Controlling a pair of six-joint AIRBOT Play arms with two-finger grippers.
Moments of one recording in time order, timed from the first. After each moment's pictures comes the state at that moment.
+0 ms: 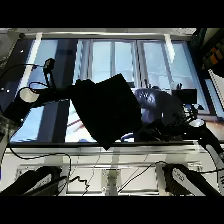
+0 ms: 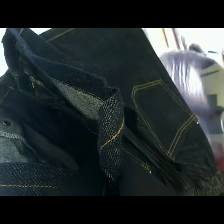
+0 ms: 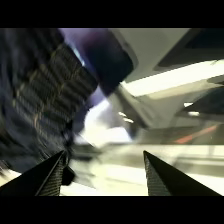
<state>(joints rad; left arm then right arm) -0.15 -1.08 0.92 0.78 -0.75 -1.17 -0.29 -1.05 0.37 -0.66 1.09 1.46</state>
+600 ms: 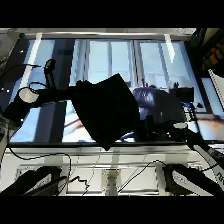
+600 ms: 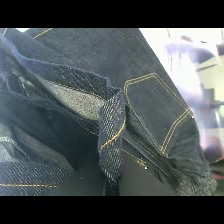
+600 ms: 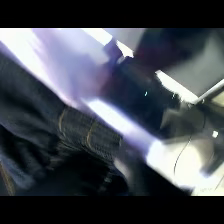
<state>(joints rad) -0.15 -1.07 0.92 0.79 -0.77 -1.17 0.06 -1.15 0.33 -0.33 0.63 1.81</state>
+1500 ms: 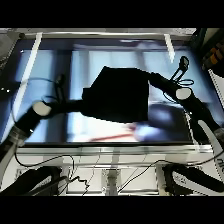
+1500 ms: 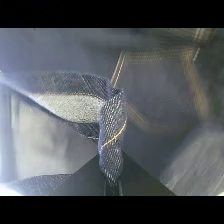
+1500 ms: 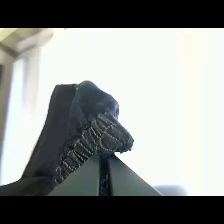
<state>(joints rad) -0.31 -1.03 0.70 0.80 -0.65 -1.30 0.10 -1.24 0.94 -0.76 0.26 1.34</state>
